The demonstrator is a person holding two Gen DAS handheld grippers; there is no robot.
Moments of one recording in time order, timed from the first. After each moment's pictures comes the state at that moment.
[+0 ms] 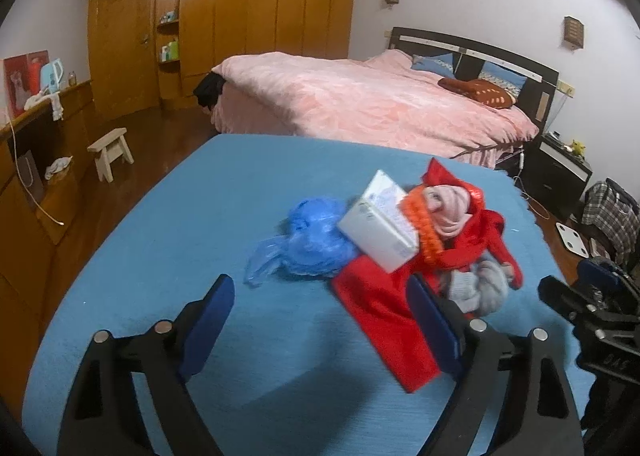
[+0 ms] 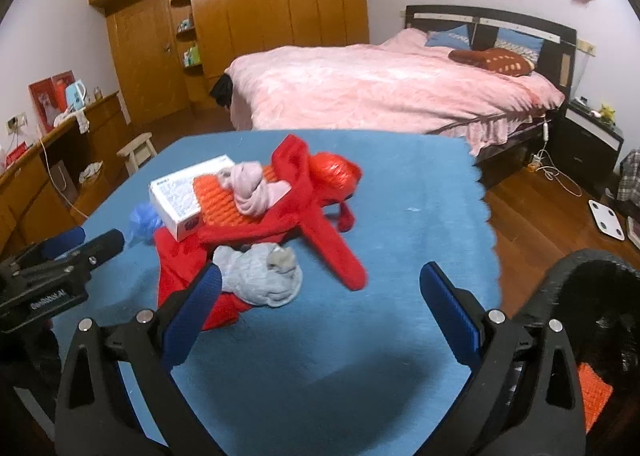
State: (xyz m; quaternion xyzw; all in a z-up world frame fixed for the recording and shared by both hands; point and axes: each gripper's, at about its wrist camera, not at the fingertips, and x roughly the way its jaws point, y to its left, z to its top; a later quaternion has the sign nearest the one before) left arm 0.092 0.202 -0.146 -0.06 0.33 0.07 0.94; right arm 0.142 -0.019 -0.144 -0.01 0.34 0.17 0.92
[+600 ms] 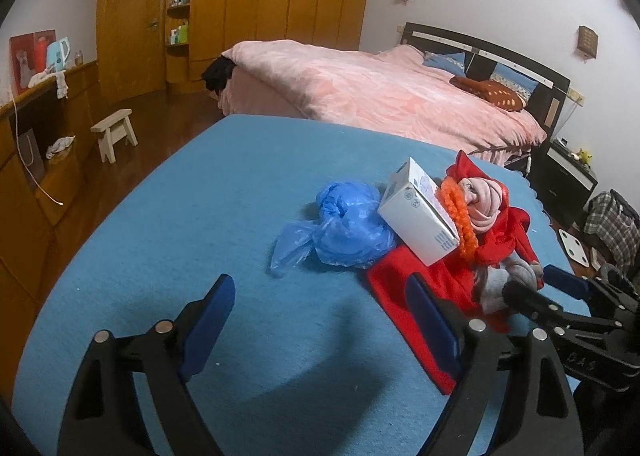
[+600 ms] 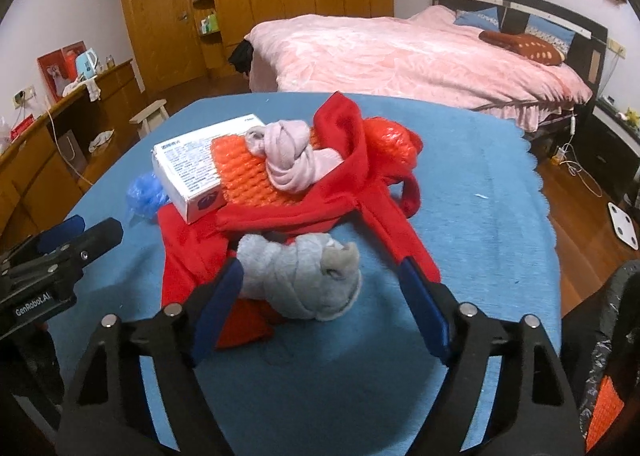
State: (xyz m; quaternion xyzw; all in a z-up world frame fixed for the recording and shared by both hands) left arm 0.094 0.226 -0.163 -0.09 0.34 0.07 0.93; right arm 0.163 0.024 -0.168 -0.04 0.39 0.21 0.90
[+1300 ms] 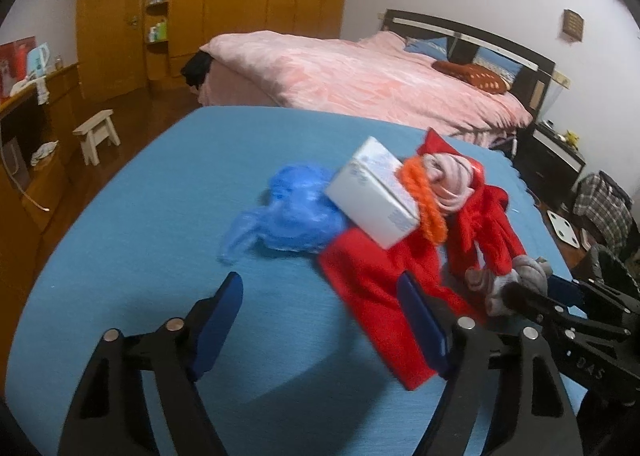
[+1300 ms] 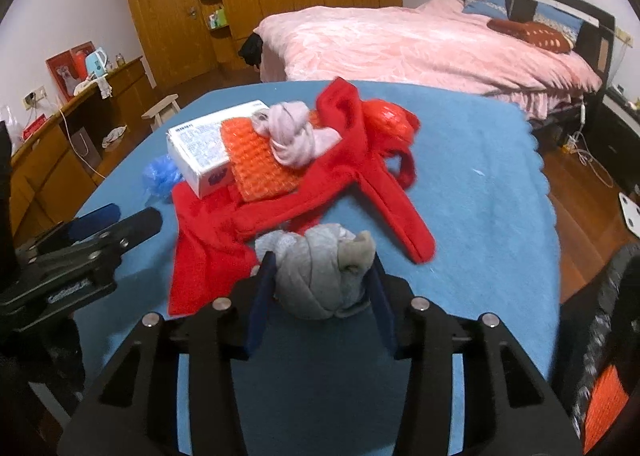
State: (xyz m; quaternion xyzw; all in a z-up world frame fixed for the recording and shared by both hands) left arm 0.108 0.194 -0.168 -0.07 0.37 0.03 0.93; right arm 0.144 -0.006 -0.164 -0.02 0.40 0.21 0.89
